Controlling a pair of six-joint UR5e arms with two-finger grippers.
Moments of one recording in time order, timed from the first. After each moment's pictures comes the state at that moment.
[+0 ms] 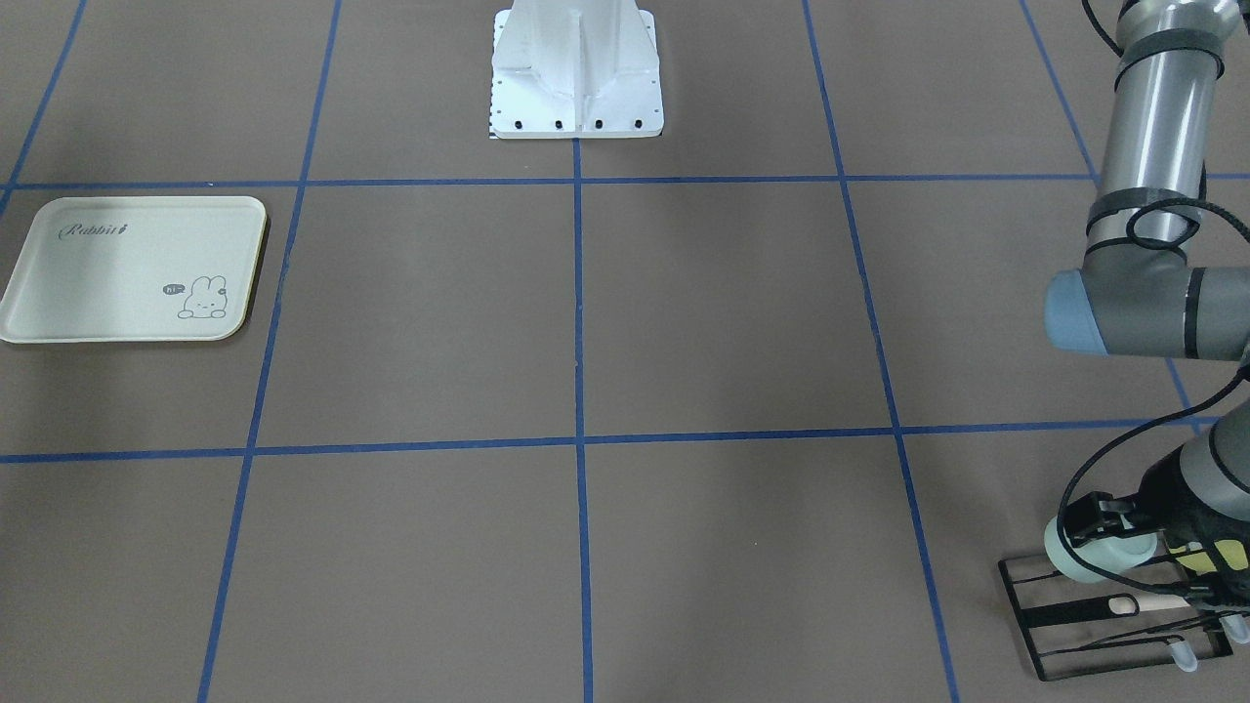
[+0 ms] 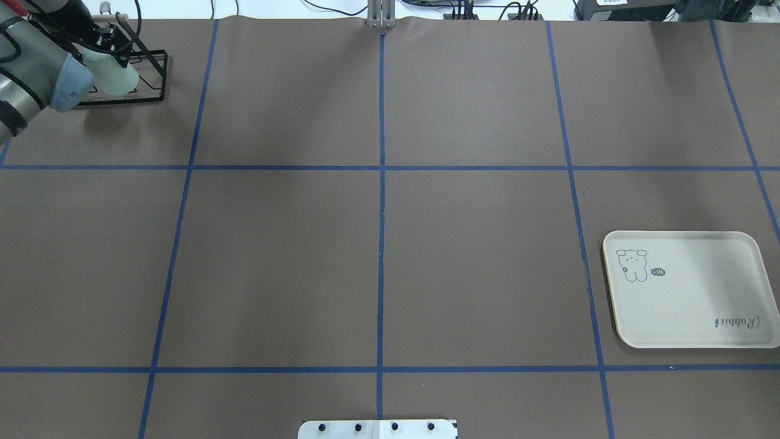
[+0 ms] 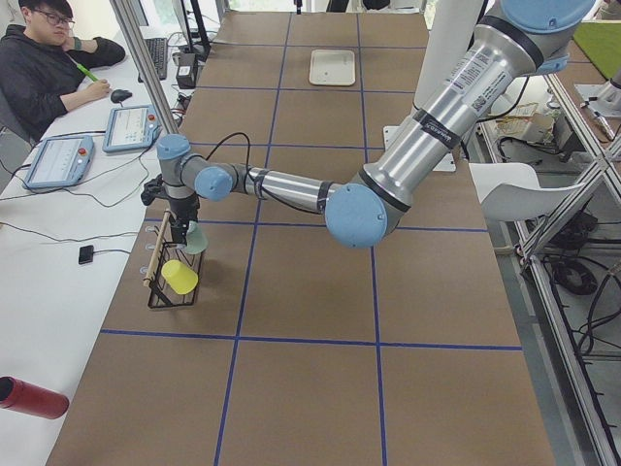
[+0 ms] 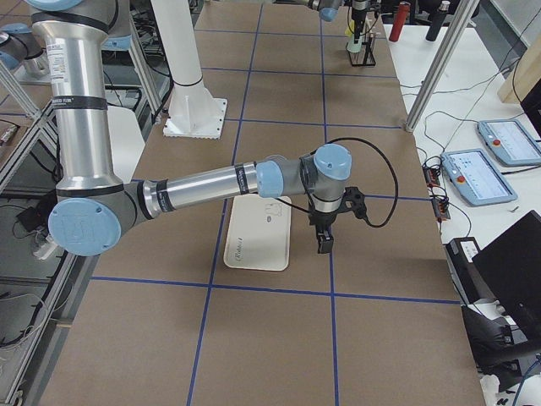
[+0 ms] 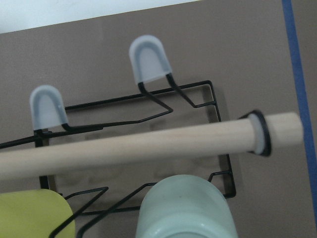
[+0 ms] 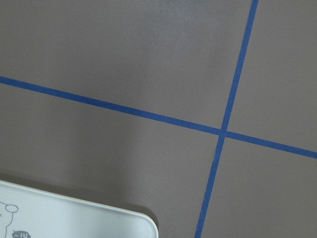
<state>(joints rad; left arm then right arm) -1.19 -2.25 -1.05 -1.84 -2.10 -0.46 1.44 -1.52 1.77 -1.68 2.28 -0.04</state>
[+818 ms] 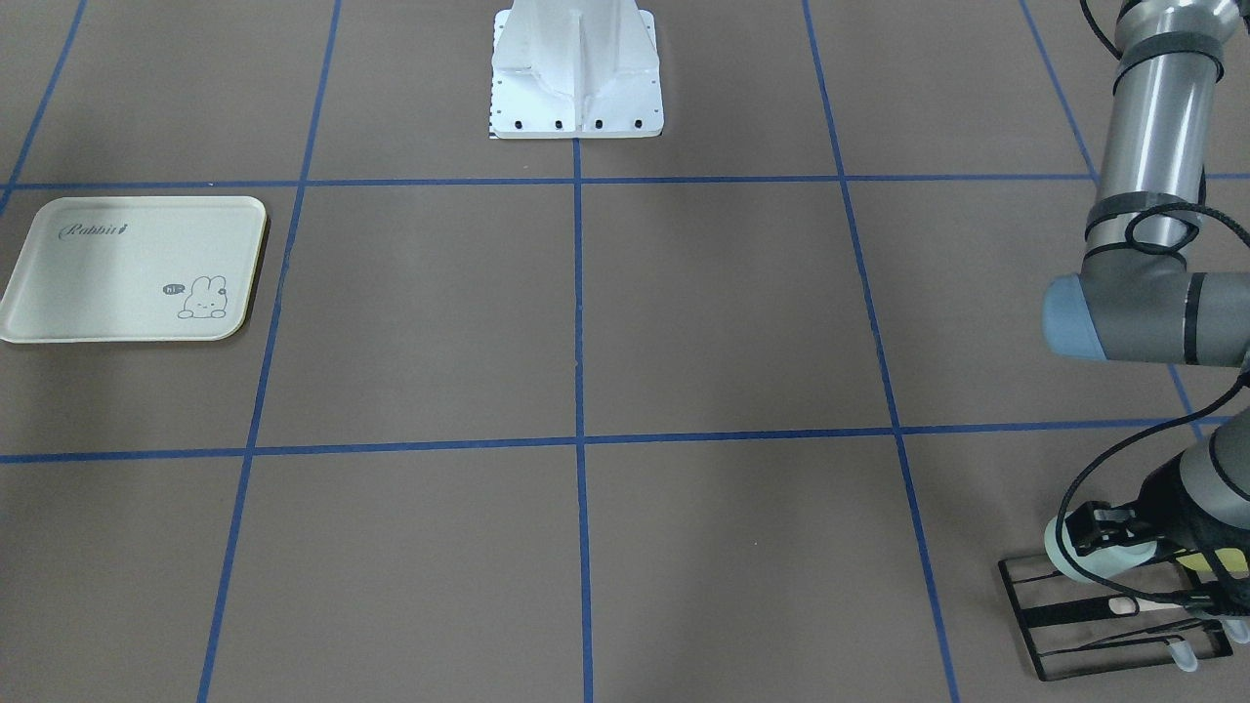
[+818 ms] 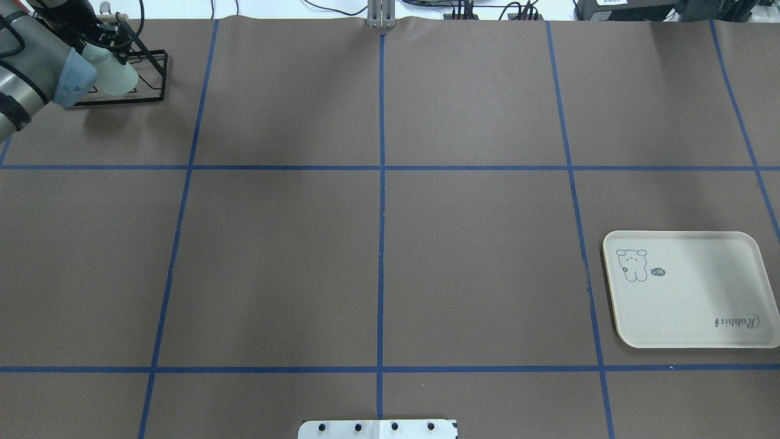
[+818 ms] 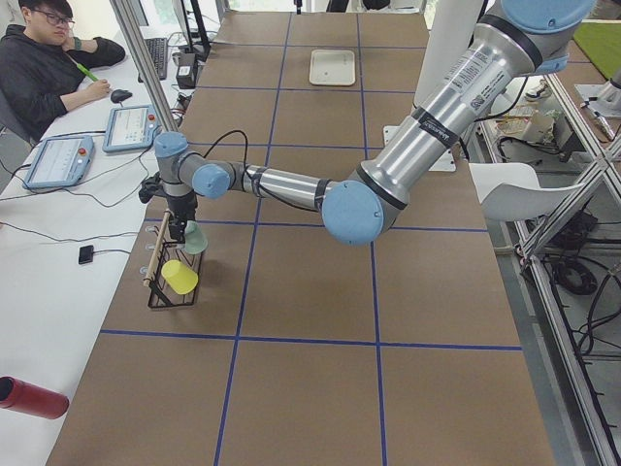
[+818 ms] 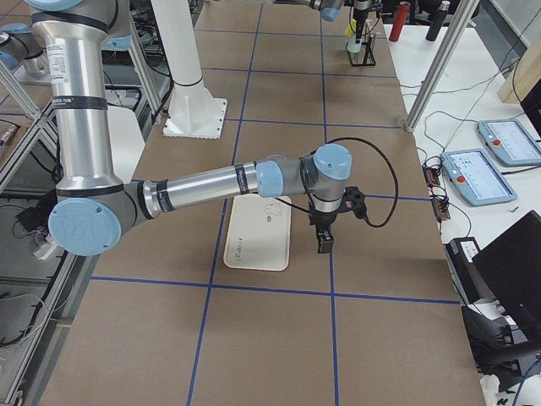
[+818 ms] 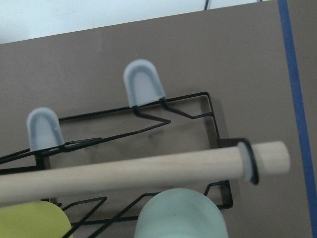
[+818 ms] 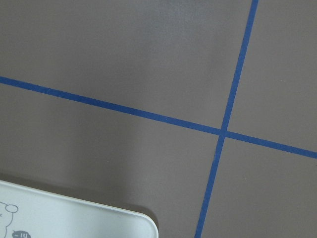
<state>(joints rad) -1.19 -2.27 -1.04 -1.84 -2.10 -0.46 1.44 -1.52 1.77 -1.68 2.28 -0.04</state>
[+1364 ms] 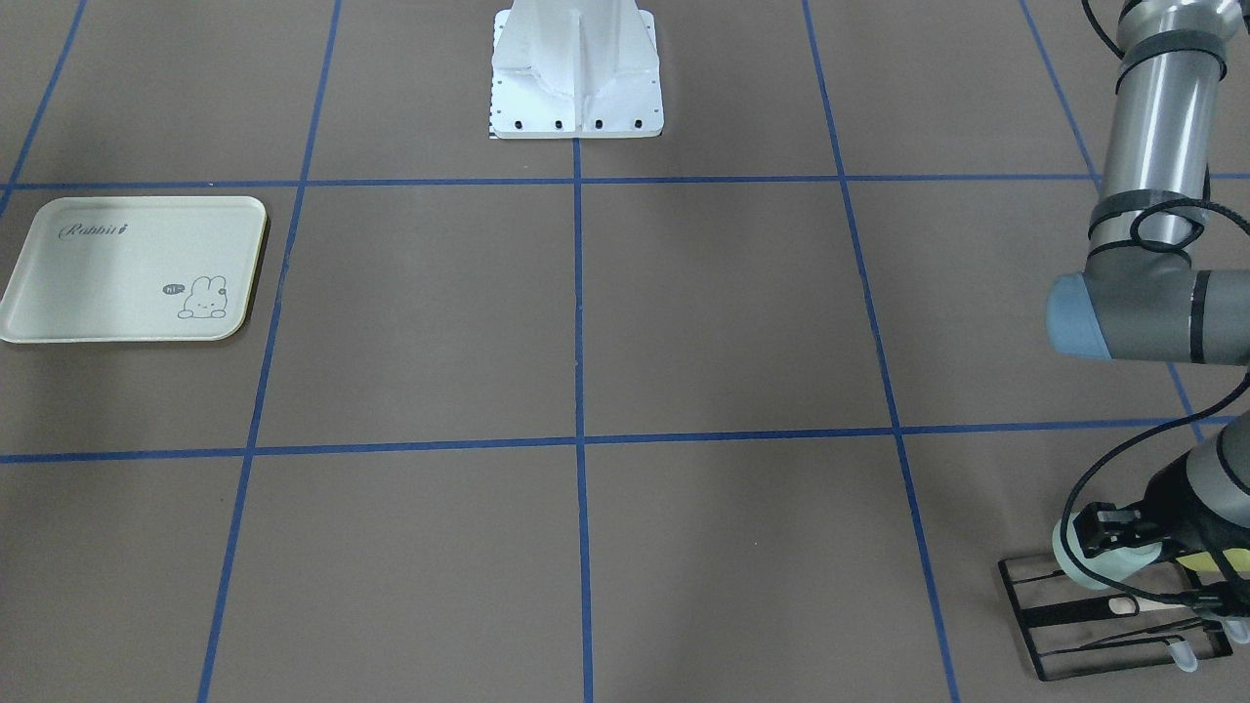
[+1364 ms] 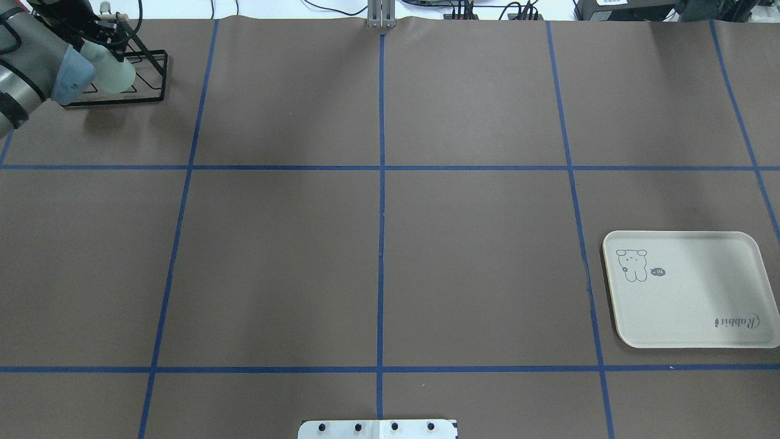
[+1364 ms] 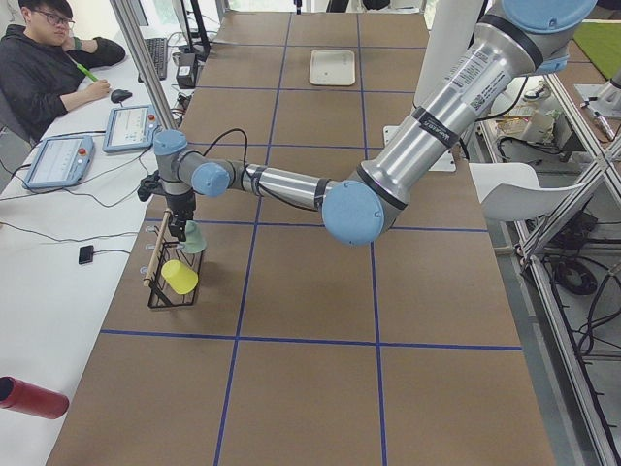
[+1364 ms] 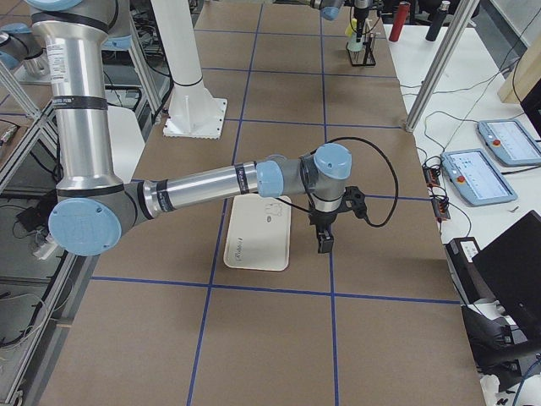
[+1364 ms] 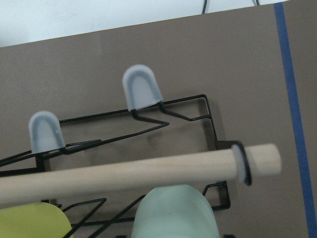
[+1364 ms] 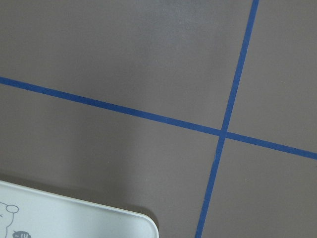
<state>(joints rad) -1.20 -2.27 -1.04 -1.83 -2.10 -0.46 1.44 -1.52 1.77 -1.68 2.28 -0.03</state>
